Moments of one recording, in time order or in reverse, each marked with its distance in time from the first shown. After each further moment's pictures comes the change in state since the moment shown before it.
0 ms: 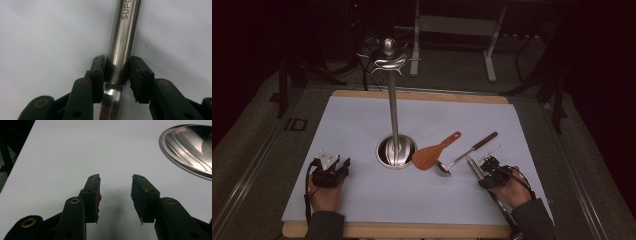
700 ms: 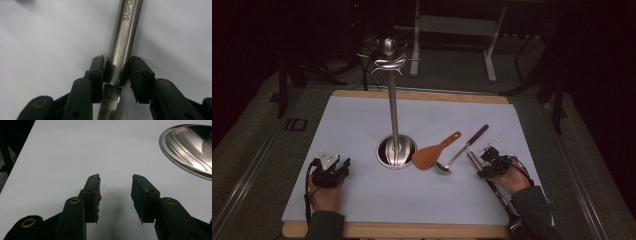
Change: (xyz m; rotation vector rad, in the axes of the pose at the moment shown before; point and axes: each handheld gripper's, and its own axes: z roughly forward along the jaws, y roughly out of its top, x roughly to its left) left arm 0.000 0.000 0.000 0.002 0.001 0.002; right arm -0.024 0.022 0.006 -0.027 0.044 -0.011
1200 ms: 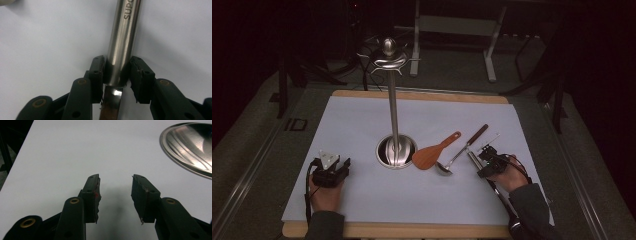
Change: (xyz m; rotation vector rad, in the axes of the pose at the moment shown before) left arm 0.000 0.000 0.001 0.010 -0.001 0.007; right arm 0.001 0.007 0.003 0.058 -0.030 0.014
